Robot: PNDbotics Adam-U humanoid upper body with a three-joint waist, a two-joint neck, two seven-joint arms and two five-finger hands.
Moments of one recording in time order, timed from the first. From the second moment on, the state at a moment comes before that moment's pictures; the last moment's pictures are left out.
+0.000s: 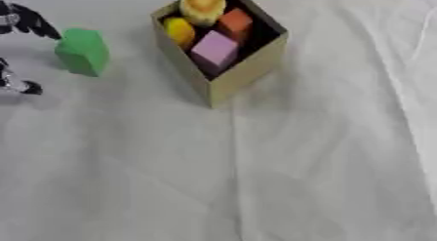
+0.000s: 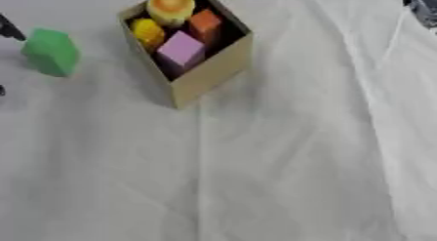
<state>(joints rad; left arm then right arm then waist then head) -0.94 0.88 -0.22 -1.23 -0.51 -0.19 -0.67 -0.55 -0.96 -0.04 -1.86 0.15 -0.07 0.24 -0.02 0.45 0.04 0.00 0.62</state>
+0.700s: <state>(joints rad) -1.02 0.81 -0.22 -1.12 -0.63 -0.24 -0.62 -0.55 -0.96 -0.04 -1.86 0.15 -0.07 0.23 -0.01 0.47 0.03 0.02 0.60</state>
